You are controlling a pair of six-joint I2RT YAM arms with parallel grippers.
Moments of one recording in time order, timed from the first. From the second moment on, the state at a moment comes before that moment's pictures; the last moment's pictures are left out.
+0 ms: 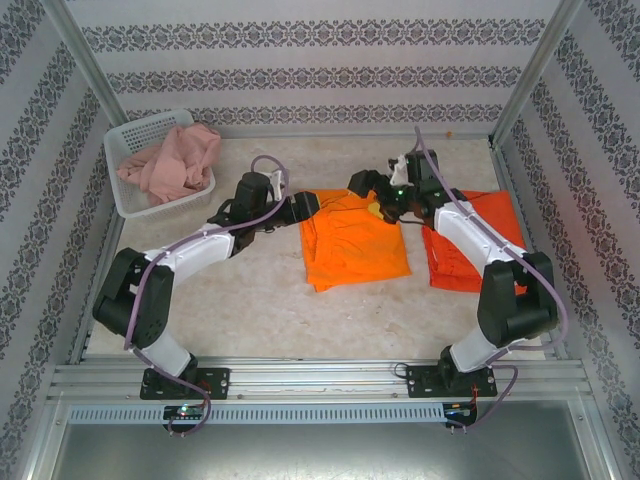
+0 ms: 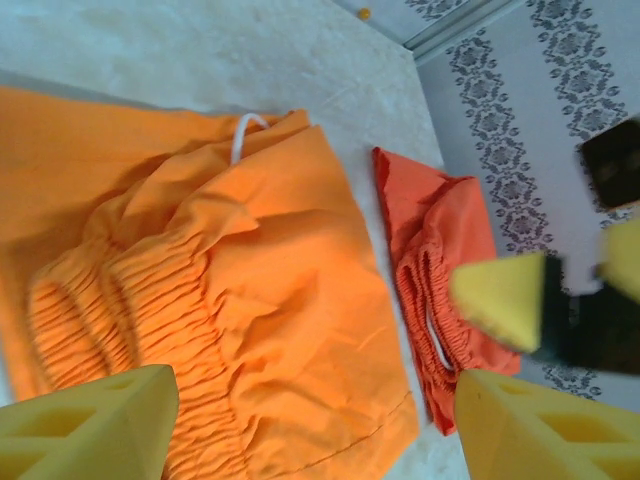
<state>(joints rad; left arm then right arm) -0.43 1.64 1.03 0.13 0.41 -0.75 0.22 1.58 1.12 -0.28 -0.64 0.82</state>
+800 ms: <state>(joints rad) -0.49 2.05 1.23 0.30 0.50 -0.94 0.24 1.55 0.69 -0.03 -0.63 0.97</state>
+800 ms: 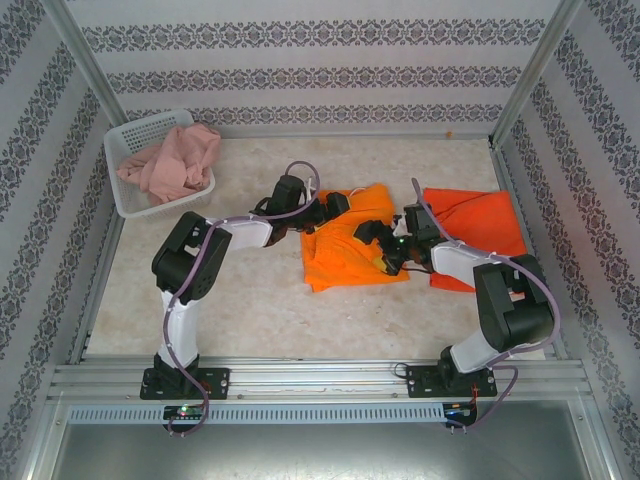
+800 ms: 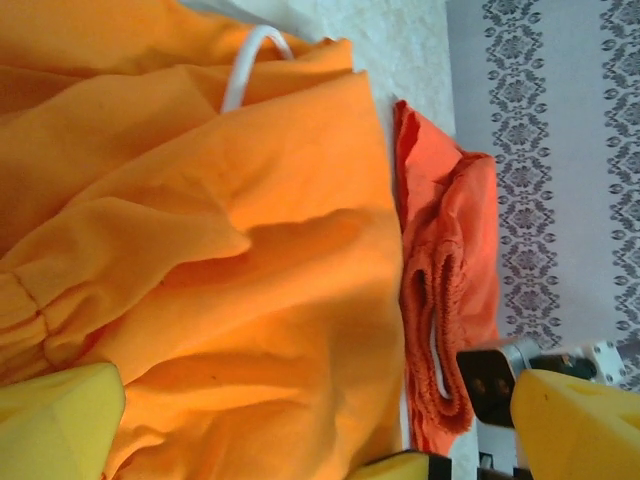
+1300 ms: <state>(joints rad) -0.41 1.80 1.12 0.16 0.49 -0.85 0.25 1.41 0.71 -0.12 -0.60 0.92</state>
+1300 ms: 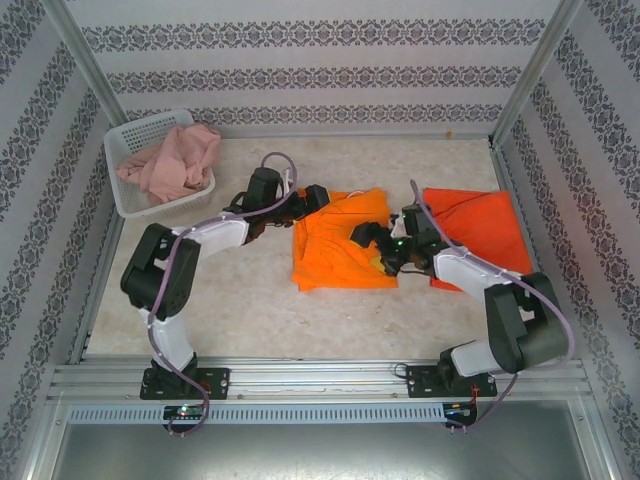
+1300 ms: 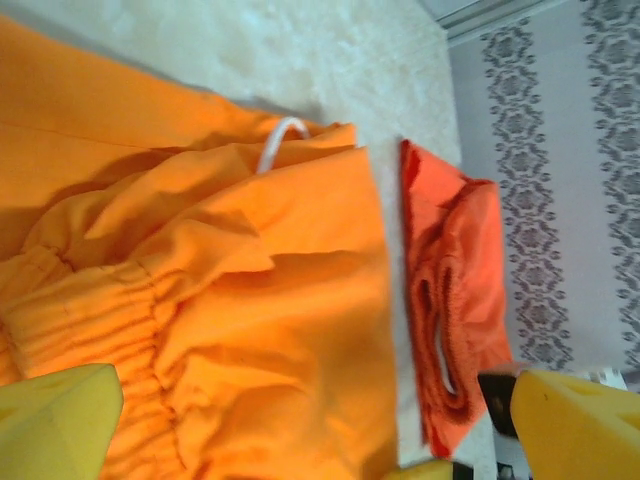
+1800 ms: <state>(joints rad) -0.54 1.79 0.87 0.27 0.51 -0.95 0.09 1.49 0.96 -0.44 -0.47 0.56</state>
